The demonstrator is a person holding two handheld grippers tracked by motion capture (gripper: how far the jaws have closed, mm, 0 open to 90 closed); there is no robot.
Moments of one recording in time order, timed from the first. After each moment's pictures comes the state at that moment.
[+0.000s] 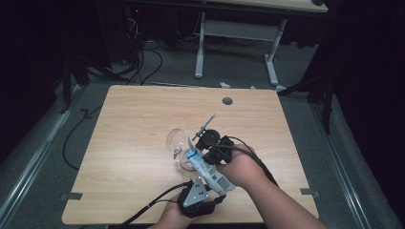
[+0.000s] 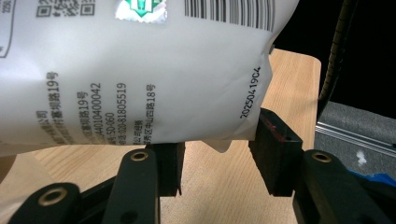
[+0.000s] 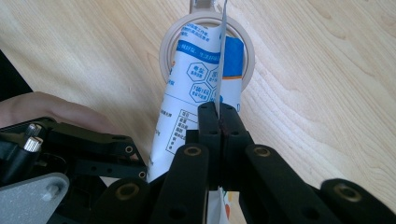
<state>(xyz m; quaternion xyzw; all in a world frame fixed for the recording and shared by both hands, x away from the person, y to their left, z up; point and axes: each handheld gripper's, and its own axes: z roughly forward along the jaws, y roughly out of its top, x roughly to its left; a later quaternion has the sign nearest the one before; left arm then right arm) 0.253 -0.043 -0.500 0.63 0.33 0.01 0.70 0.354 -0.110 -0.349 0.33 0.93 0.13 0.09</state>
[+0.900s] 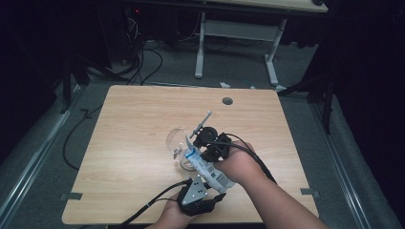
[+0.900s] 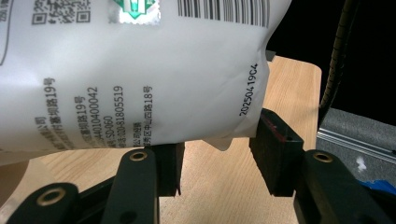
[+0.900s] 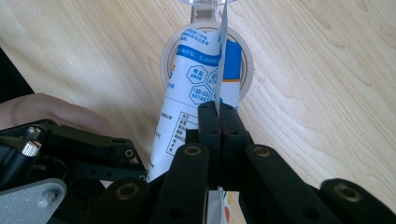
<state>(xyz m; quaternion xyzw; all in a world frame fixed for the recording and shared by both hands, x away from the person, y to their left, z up) 0.256 -0.041 -0.496 0.62 0.33 0.01 0.71 0.361 -0.105 -0.345 0.32 0.93 0.13 0.09</state>
